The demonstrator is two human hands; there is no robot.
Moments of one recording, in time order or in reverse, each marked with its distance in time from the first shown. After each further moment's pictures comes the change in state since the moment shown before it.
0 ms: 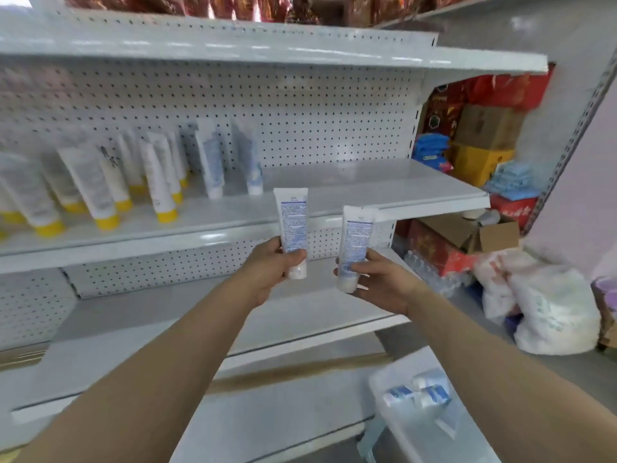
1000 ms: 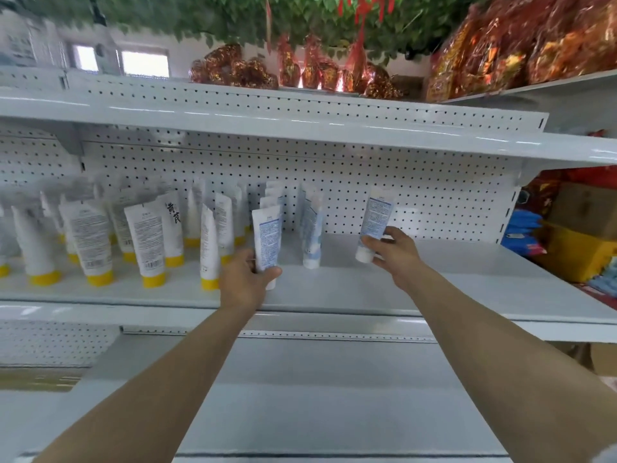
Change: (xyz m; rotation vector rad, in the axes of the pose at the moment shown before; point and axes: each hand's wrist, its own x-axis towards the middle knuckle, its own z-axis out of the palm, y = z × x) left_hand 0.106 0.042 -0.125 0.323 0.776 0.328; right_hand 0.229 -0.138 0.060 -0.349 0.273 -0.378
